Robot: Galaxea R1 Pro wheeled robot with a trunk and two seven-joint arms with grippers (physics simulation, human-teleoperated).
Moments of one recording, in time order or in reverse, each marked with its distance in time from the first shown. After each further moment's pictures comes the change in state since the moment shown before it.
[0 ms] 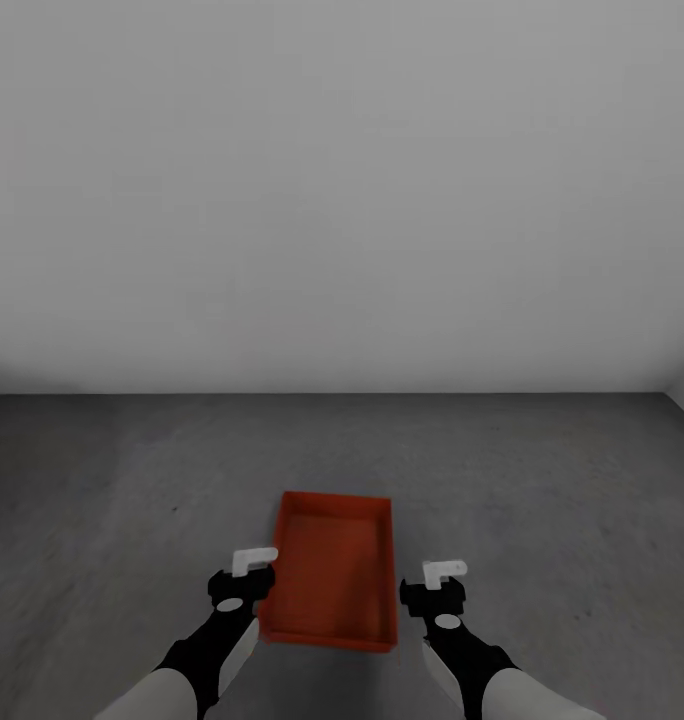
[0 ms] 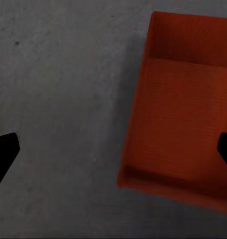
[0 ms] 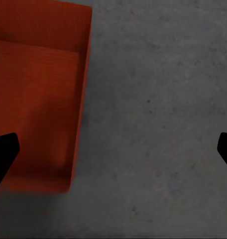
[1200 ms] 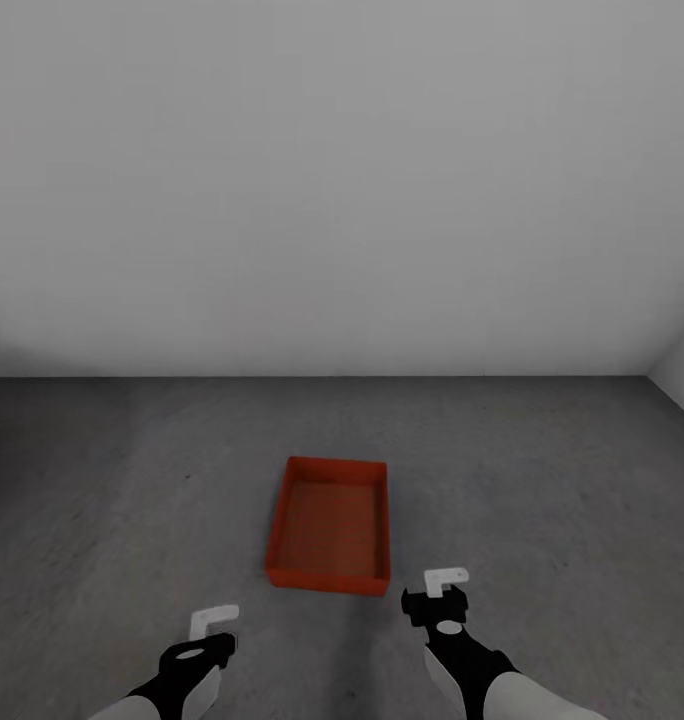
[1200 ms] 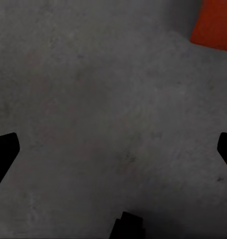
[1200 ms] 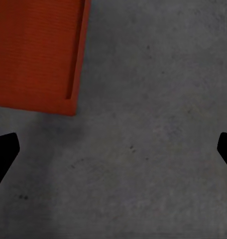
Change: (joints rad) left arm 0.000 0.084 0.001 0.261 0.149 0.004 -0.007; right arm 0.000 -0.002 0.004 0.033 0.002 0.014 0.006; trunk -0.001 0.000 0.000
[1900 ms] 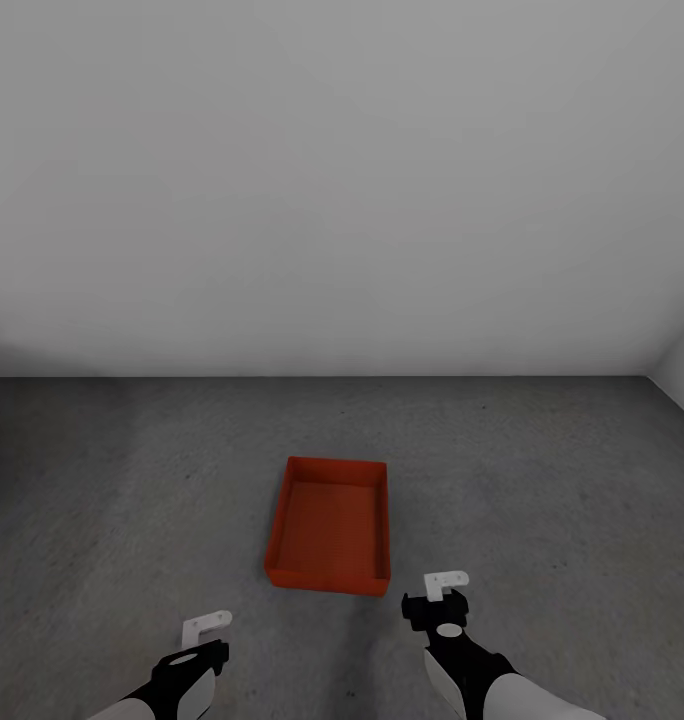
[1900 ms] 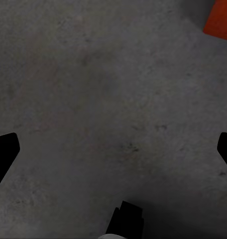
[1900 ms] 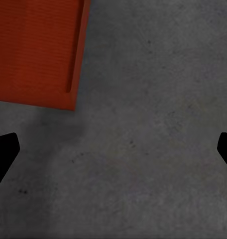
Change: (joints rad) left arm 0.000 0.011 -0.003 0.023 0.069 0.002 0.006; right arm 0.000 0.002 0.001 0.016 0.002 0.002 0.000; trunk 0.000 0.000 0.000
